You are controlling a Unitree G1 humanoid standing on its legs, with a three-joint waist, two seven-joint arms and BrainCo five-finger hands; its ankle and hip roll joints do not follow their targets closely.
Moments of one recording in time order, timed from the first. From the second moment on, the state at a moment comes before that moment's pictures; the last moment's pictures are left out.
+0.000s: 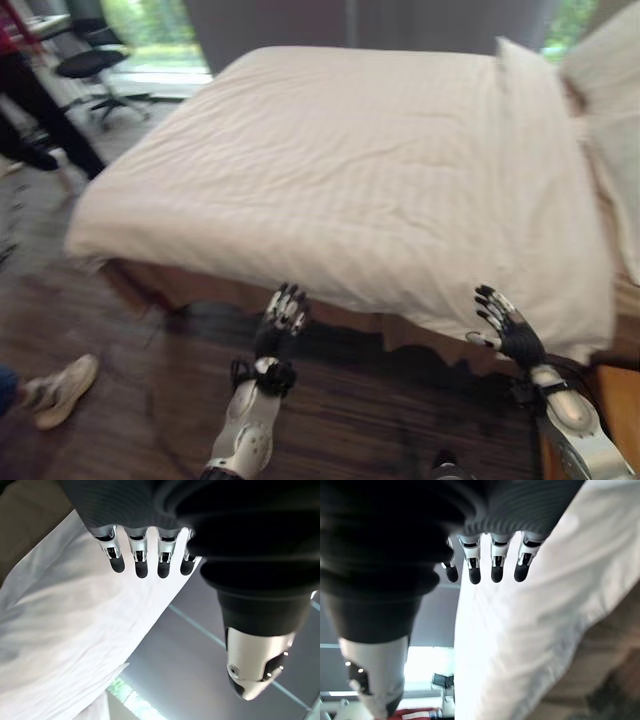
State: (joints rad) left arm 0.03 0.29 -0.24 0.20 -0.93 -0.27 -0.09; right arm 0.24 -0.52 0.21 0.05 0.39 -0.26 0.01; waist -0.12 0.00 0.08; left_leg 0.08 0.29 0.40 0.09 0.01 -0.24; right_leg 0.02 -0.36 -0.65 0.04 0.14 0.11
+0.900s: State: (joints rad) left arm 0.17 0.33 -0.22 0.16 -0.86 -0.26 -0.09; right arm 0.16 -0.45 0.31 0.12 0.44 -0.23 0.05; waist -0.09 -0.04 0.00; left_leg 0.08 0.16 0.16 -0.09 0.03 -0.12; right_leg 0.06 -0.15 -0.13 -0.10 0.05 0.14
